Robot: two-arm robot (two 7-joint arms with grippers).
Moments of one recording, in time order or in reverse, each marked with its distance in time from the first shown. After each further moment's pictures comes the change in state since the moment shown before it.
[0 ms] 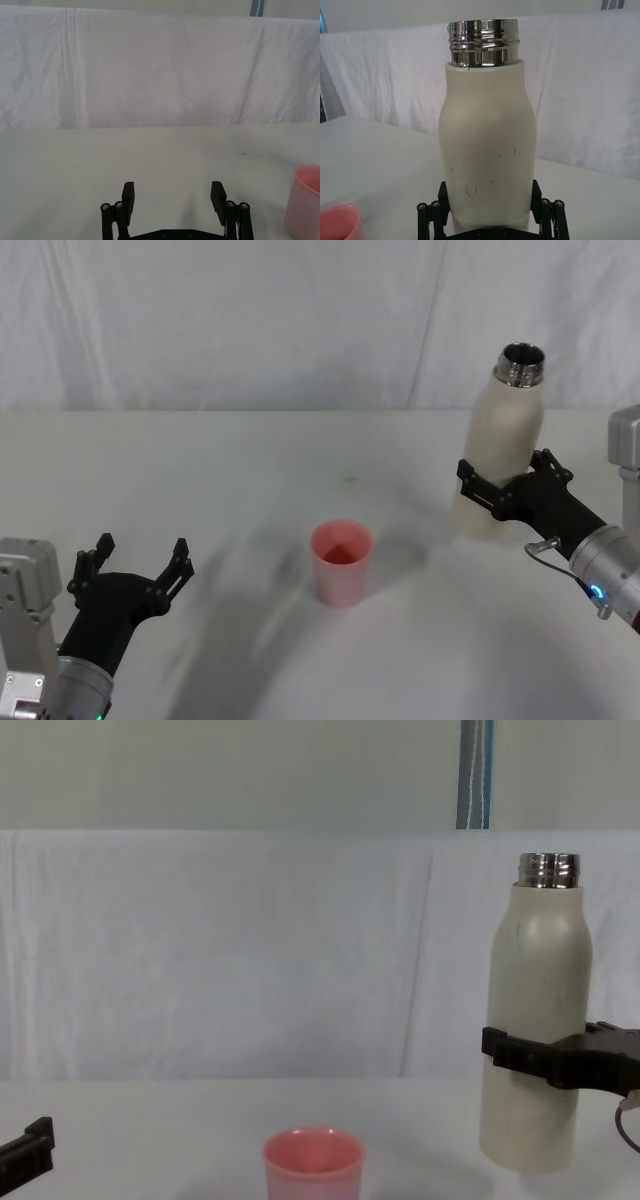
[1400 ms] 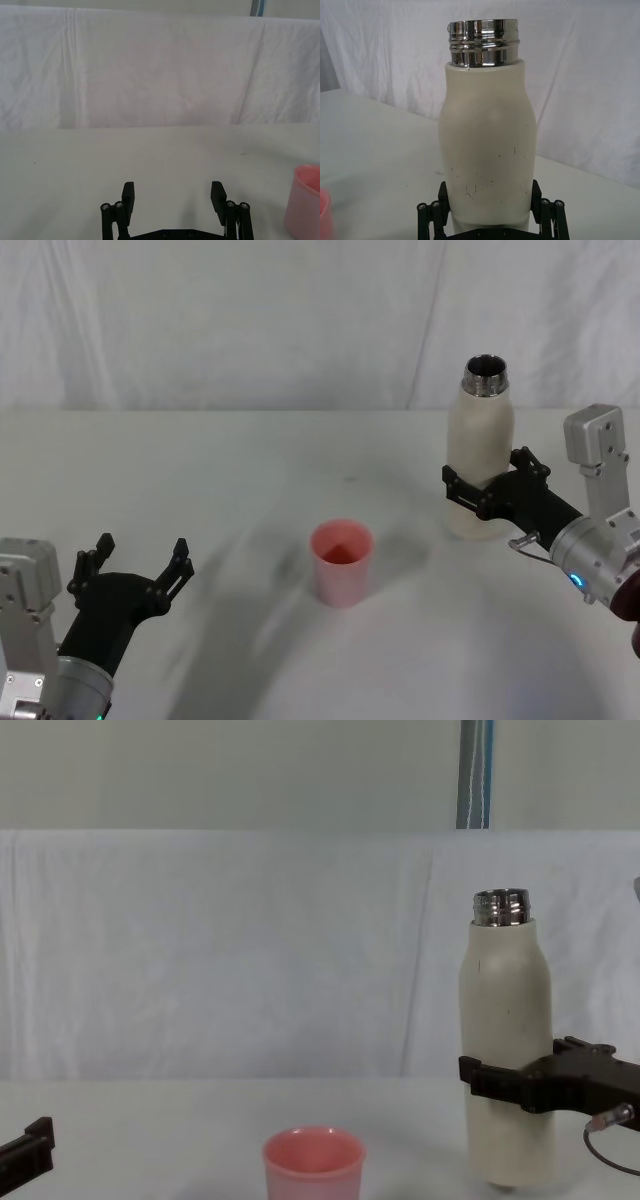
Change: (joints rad) left arm 0.000 0.000 0.000 0.000 0.000 0.000 0.000; right arm 0.123 -0.002 -0.066 0.186 -0.080 -0.067 0.027
